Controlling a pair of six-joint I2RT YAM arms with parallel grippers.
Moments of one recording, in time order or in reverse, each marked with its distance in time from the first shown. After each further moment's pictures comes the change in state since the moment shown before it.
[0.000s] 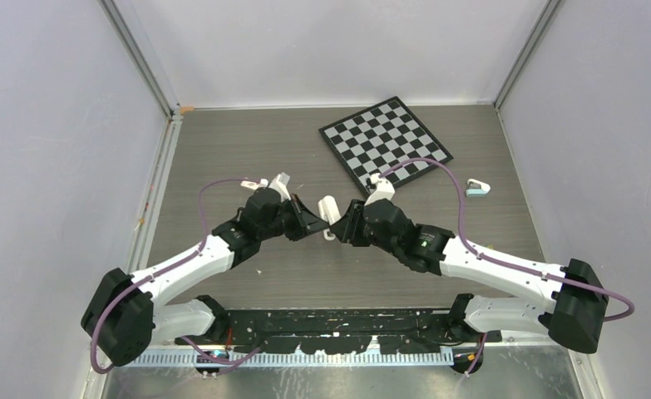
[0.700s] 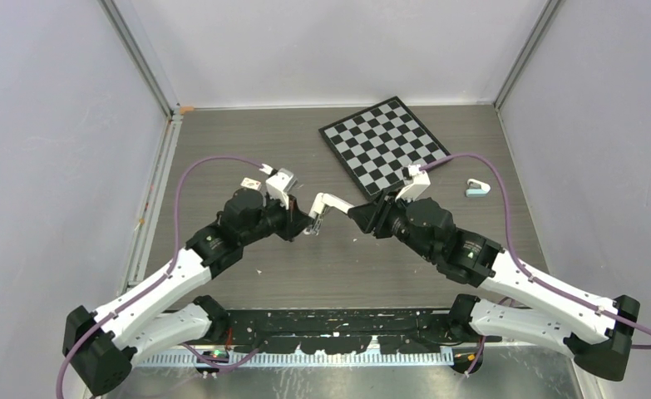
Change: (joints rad) left arm -0.025 -0.212 0.096 -0.200 -0.065 0.759; right arm -0.013 -0.275 0.046 -0.075 0.069 -0.096
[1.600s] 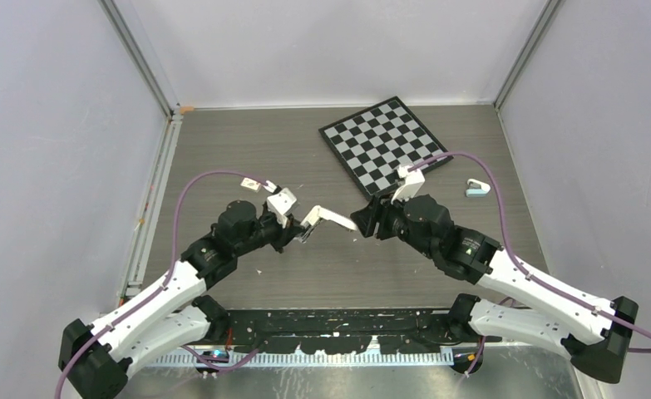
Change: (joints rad) left arm 0.019 -0.129 -0.142 0.045 0.060 0.383; right arm -0.035 0.014 0.000 -0.049 -0.085 -0.191
